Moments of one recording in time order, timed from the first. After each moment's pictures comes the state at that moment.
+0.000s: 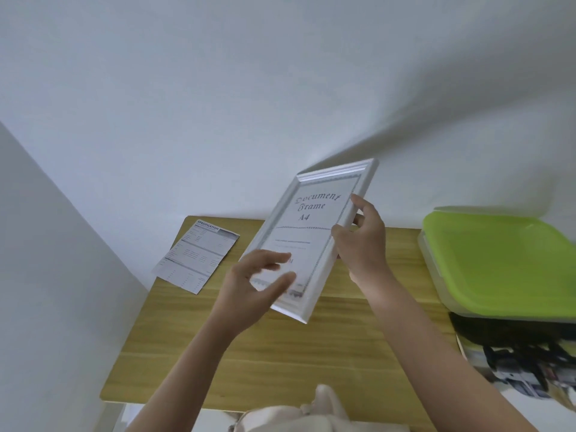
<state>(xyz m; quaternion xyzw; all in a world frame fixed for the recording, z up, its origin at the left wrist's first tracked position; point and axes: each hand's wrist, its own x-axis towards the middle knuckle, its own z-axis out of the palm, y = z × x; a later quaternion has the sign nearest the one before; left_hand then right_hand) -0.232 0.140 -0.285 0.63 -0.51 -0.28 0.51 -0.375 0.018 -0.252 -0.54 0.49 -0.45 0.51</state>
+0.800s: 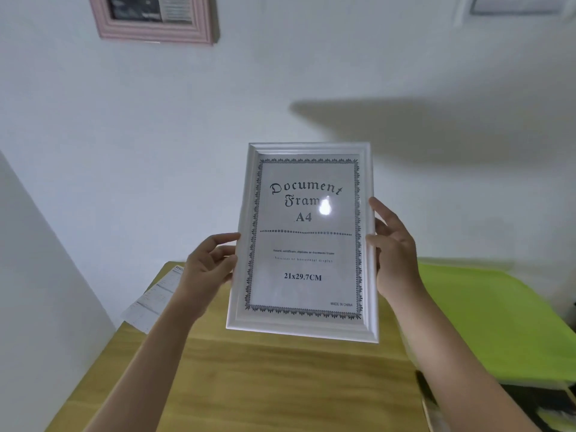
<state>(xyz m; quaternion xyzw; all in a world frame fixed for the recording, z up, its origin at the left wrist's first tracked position) -0.249 0.079 -0.237 0.54 -0.42 -0.33 0.65 -0.492 -0.050 -0.201 -0.48 0.31 -0.54 0.61</state>
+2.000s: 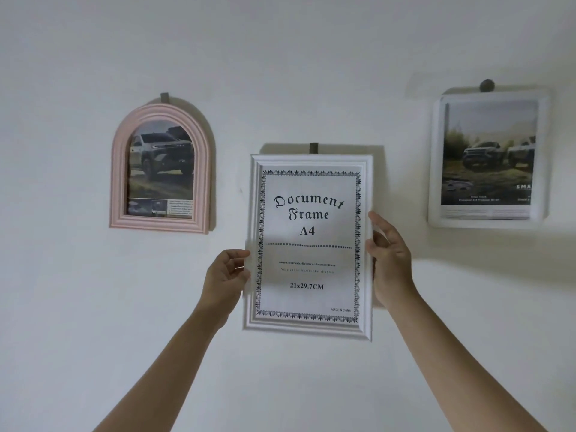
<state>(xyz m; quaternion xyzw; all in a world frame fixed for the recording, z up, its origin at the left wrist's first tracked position) -0.200 -0.128 -0.045 0.48 -0.47 -0.14 0.73 -0.430 -0.247 -0.002 -0.52 0.11 -0.66 0.53</state>
